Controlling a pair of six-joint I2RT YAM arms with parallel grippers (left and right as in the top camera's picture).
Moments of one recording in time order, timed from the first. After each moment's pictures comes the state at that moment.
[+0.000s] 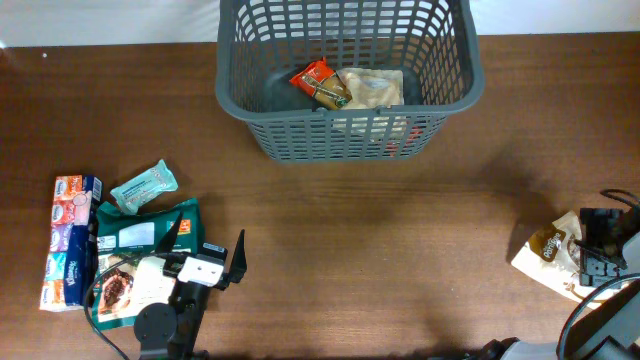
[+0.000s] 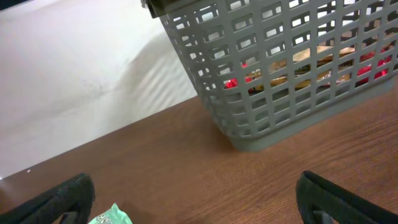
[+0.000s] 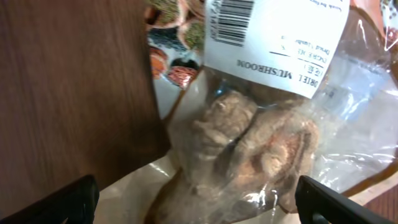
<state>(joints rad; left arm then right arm) 0.05 0.01 0.01 -0.05 0.26 0.34 -0.80 1.59 0.90 -0.61 0.00 0.92</state>
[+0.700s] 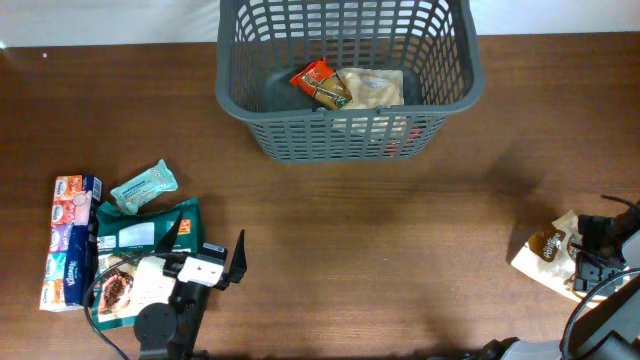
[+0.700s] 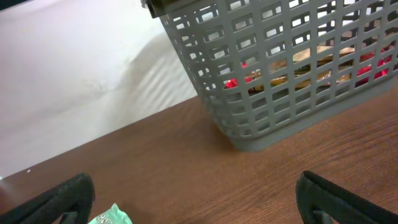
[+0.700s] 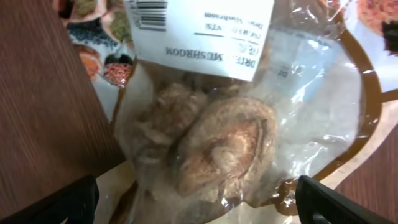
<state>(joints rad) 0.05 0.01 0.01 -0.05 0.26 0.34 -0.80 1.61 0.90 -0.67 0.04 1.01</state>
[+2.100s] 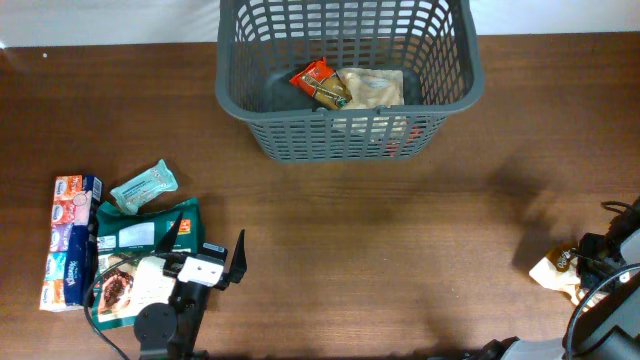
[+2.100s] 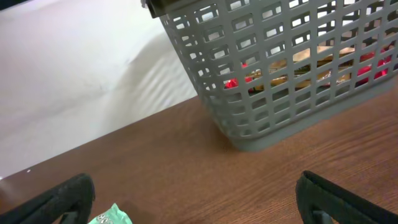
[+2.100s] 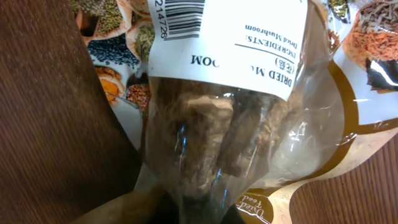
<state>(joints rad) 0.05 0.01 0.01 -0.05 0.26 0.34 -0.80 1.63 0.89 -0.72 0.18 1.07</state>
